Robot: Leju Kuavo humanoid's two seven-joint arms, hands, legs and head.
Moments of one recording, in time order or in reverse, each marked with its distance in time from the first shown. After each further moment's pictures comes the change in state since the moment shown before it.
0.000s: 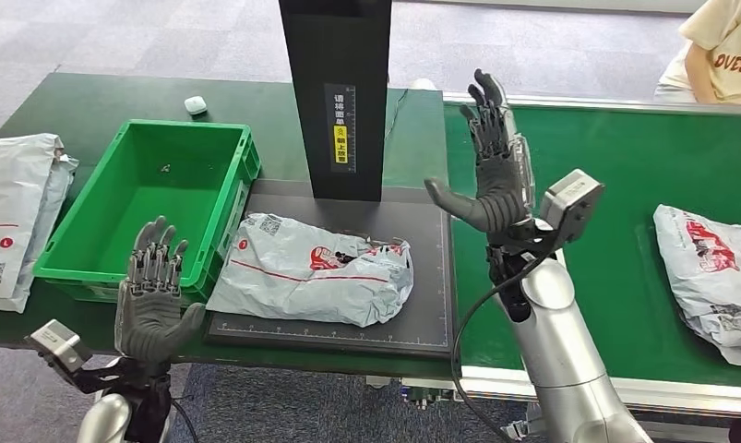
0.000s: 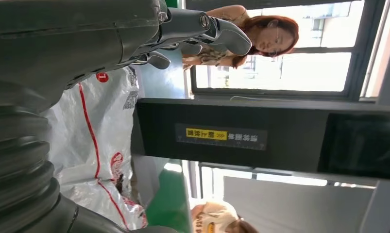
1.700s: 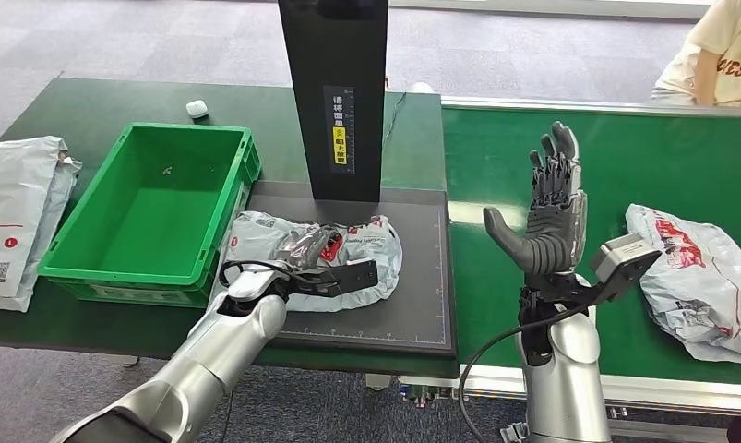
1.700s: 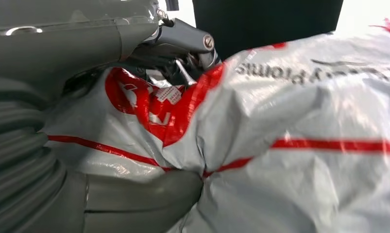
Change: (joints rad) left arm -0.666 -0.055 -0.495 0.908 -1.203 0.281 0.530; right arm 0.230 0.157 -0.326 -0.123 0.141 0.085 -0.029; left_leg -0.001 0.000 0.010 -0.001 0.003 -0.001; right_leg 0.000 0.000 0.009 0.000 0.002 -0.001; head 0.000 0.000
